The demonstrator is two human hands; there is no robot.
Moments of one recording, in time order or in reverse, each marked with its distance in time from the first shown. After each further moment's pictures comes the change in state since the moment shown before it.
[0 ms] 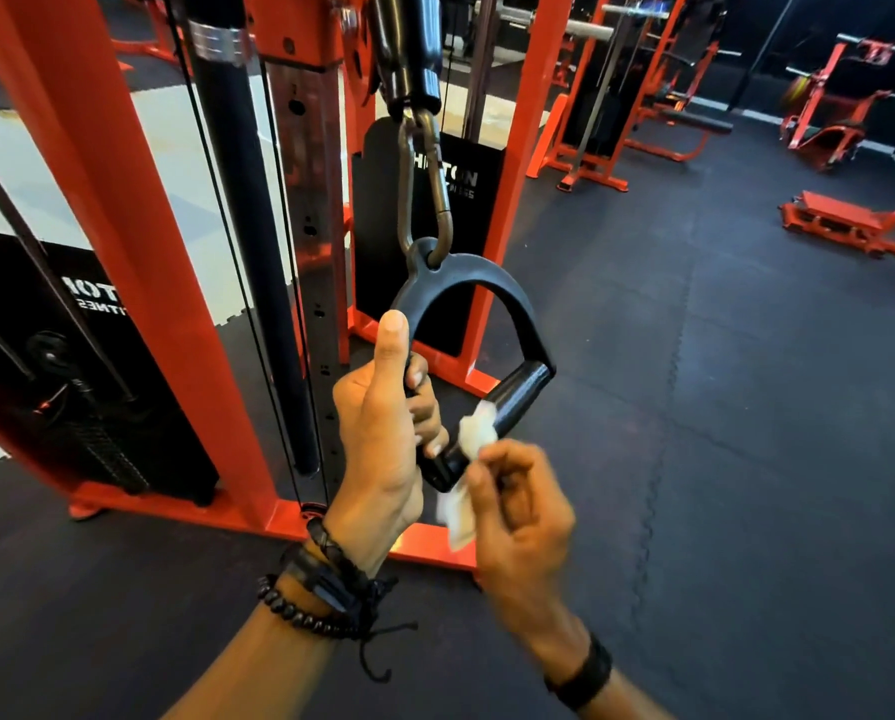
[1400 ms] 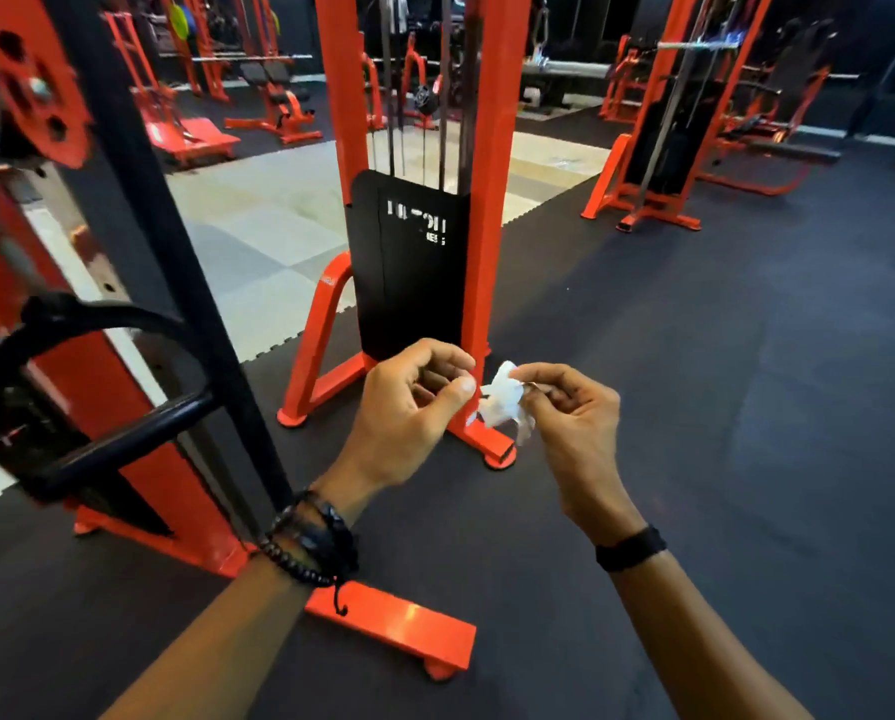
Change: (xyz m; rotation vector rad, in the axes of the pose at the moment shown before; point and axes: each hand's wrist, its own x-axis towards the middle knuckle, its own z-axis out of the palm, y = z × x) left_hand 0.100 -0.155 0.243 0.790 -0.171 0.546; right_hand 0.270 0.150 -0.248 0.230 -0.172 0.264
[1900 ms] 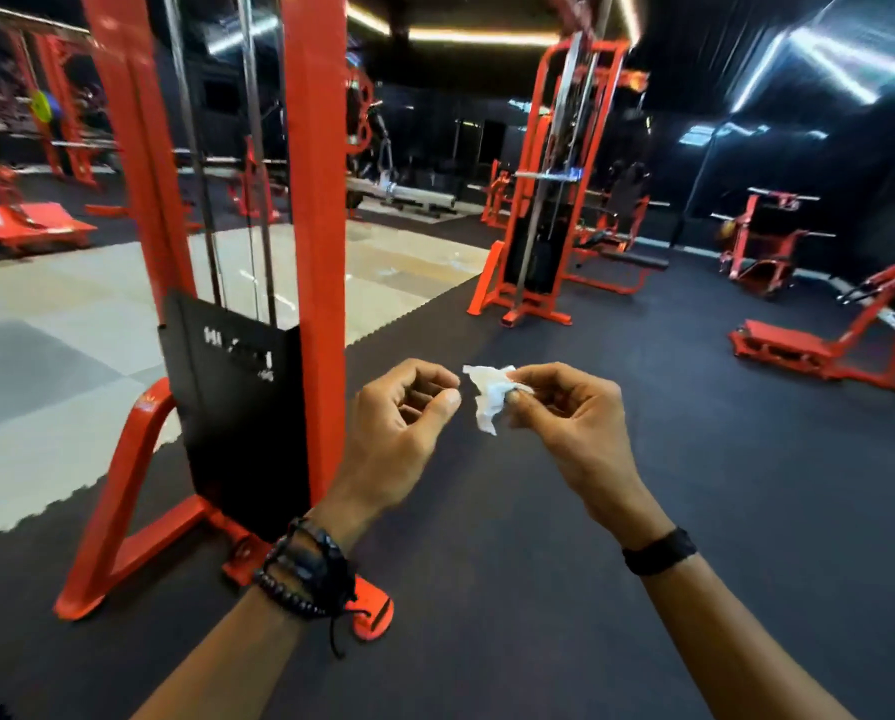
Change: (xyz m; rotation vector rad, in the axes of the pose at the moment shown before) left_hand 0.282 -0.011 0.235 -0.219 0.010 0.111; right_hand 0.308 -0.015 -0.193 -0.272 0.005 -0.257
